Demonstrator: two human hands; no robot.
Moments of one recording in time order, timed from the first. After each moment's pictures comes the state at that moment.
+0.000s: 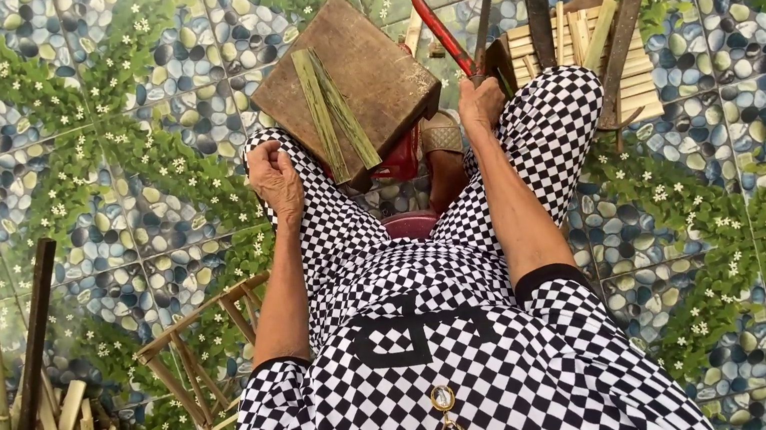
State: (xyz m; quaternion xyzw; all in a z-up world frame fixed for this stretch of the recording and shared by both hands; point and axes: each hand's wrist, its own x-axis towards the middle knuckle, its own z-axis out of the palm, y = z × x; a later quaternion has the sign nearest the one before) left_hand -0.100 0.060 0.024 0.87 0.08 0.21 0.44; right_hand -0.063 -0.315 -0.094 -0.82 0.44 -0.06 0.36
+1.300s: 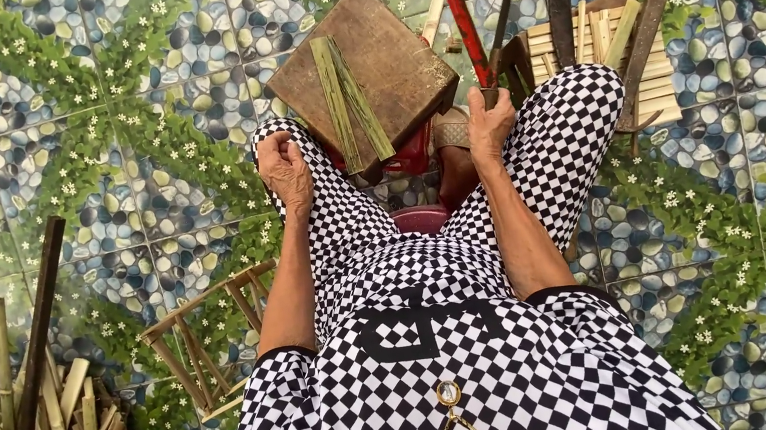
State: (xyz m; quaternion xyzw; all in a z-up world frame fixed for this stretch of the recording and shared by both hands) left_hand -0.109 0.064 0.039 0.88 0.09 0.21 0.42; right_hand -0.117 -0.256 -0.022 -0.77 0.30 -0.28 0.48
